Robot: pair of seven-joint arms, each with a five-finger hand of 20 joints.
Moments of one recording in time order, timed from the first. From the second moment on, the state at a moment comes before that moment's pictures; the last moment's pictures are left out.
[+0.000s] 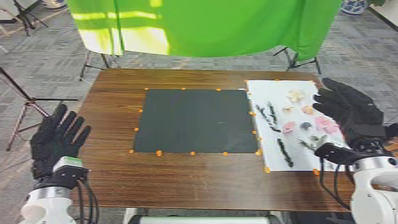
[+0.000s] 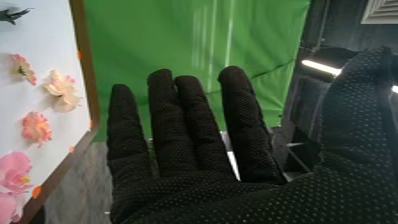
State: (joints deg) left arm 128.7 -58.2 -96.1 -122.7 19.0 16.2 26.7; right arm -122.1 -55.9 102.0 -126.4 -58.4 17.9 -2.8
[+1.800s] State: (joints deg) left arm 131.2 -57.0 -96.9 -123.6 16.8 17.5 29.7; right arm -115.1 -46.2 96.0 -132.7 -124.2 -28.7 34.7
